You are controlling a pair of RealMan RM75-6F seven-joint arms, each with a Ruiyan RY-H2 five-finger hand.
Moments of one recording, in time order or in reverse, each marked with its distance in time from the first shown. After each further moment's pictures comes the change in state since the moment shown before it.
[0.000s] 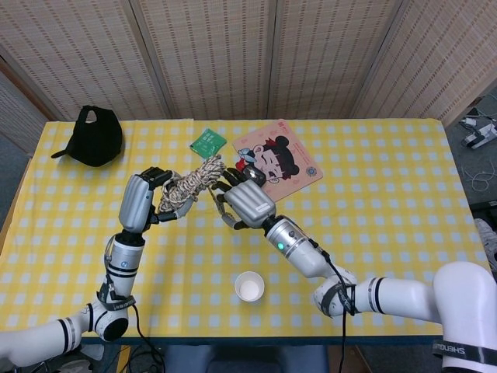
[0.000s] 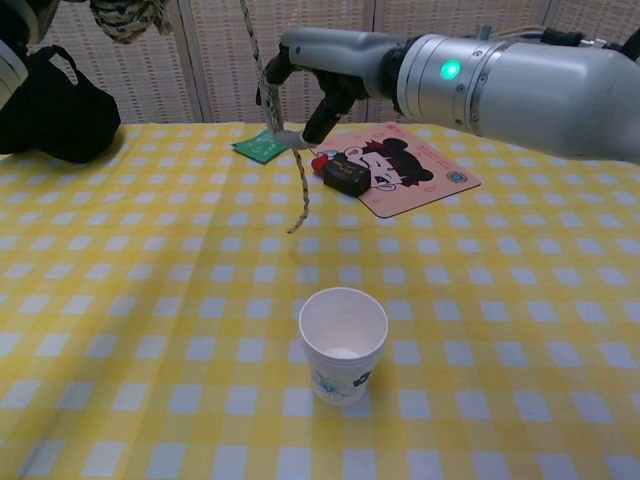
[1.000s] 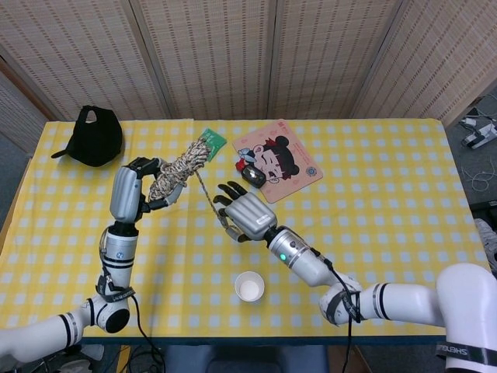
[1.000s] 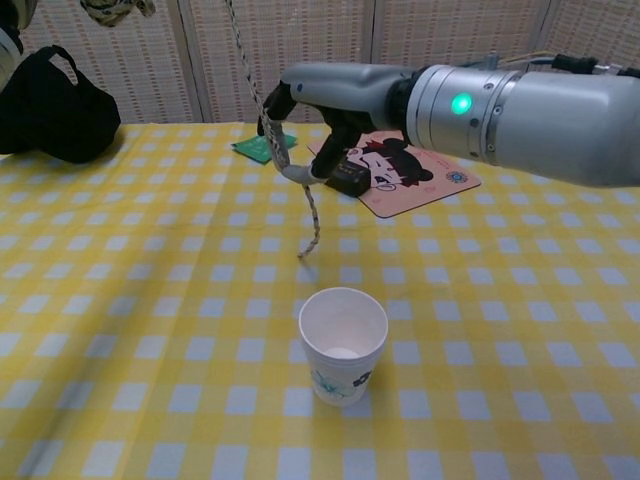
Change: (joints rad) left arm -0.005 -0.011 -0.050 0.046 -0.058 0.005 0.003; right arm -0.024 0.012 -0.043 -0.050 -0.019 -0.017 -0.054
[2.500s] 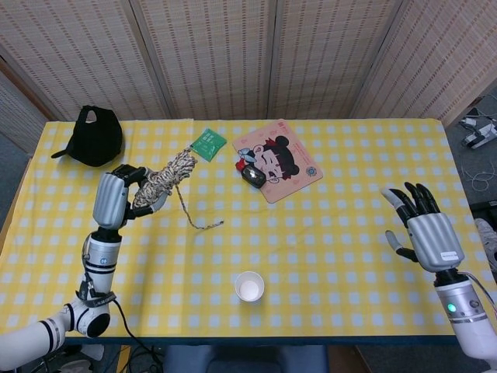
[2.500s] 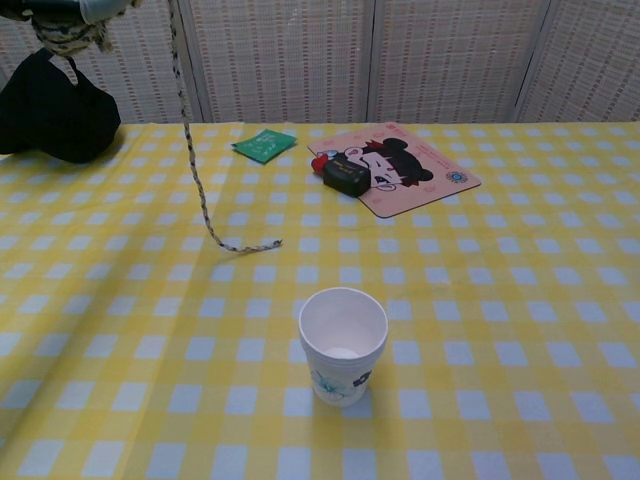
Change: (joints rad) left arm 0.058 0.064 0.072 0.050 0.045 0.016 0.000; right arm -0.698 0.514 -0.252 -0.202 -0.361 0.620 0.208
